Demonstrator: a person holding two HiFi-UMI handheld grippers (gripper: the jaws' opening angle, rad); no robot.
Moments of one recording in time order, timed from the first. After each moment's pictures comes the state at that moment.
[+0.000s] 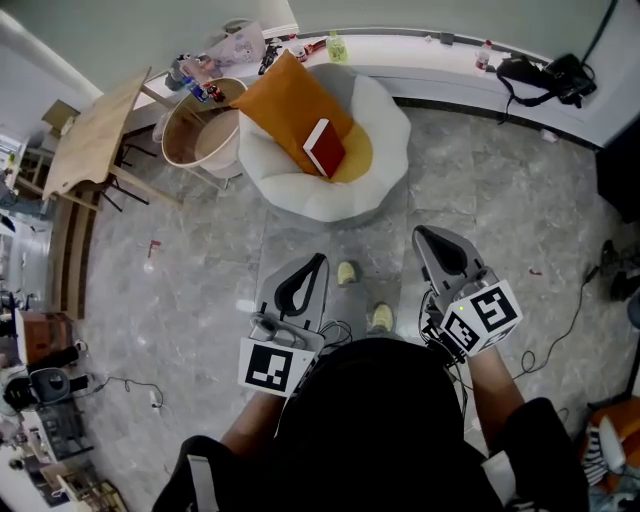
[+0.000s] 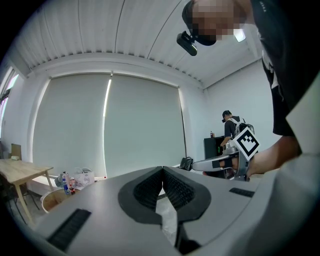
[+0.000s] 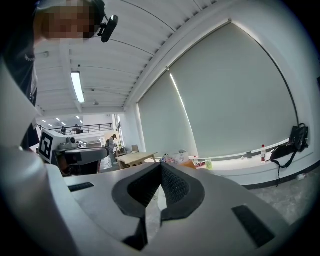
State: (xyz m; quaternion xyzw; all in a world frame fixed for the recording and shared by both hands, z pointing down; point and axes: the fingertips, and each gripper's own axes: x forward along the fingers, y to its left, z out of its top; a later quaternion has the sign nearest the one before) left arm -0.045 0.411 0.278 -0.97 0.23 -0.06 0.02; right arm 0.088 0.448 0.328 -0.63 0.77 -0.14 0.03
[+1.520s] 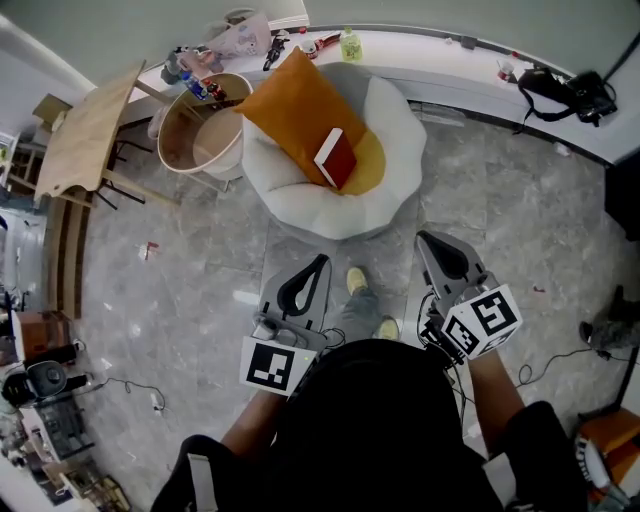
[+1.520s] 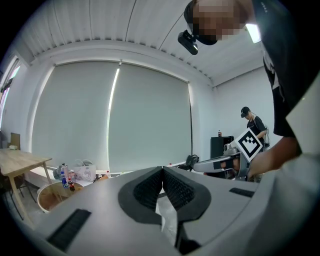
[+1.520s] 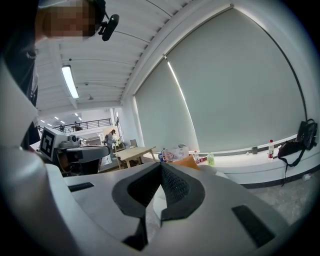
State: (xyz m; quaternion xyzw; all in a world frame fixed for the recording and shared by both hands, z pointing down) left arm -0.033 0.266 0.300 -0.97 0.23 -0.08 -0.02; right arm 0.098 0.309 0.351 -0.62 0.76 -0.17 0.00
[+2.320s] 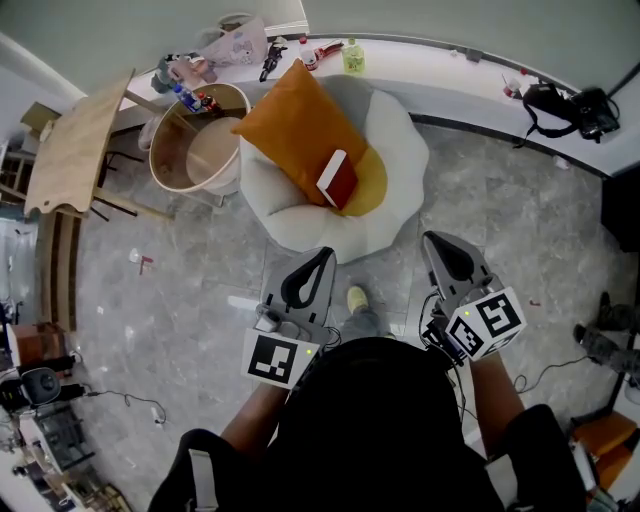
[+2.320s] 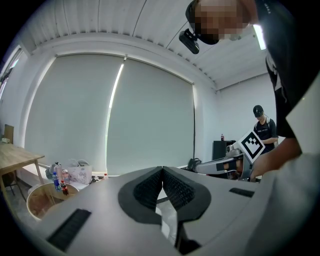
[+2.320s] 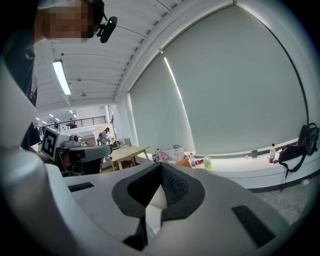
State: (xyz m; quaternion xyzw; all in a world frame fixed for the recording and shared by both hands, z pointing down) left arm 0.006 0.146 0.297 -0.97 0.22 -0.06 -0.04; right arm 0.135 0.202 0.346 -0.64 0.75 -0.18 -0.01
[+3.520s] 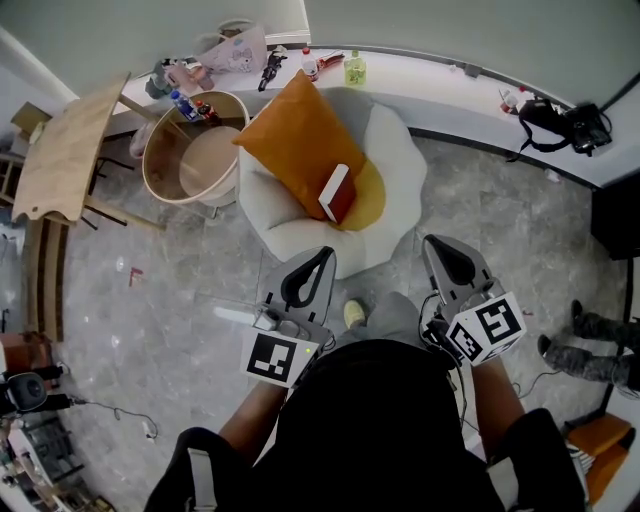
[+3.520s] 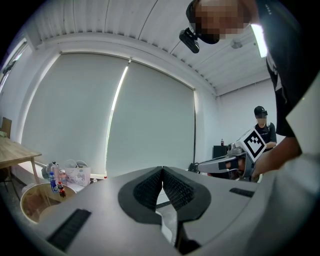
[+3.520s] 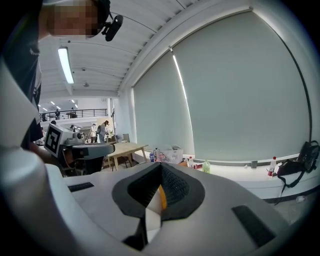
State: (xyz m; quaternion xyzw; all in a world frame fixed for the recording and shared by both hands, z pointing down) left arm -0.014 0.094 0.303 -0.98 0.21 -0.03 -0.05; right arm 0.114 0.157 0.338 -0.65 0.75 -0.15 -0.05
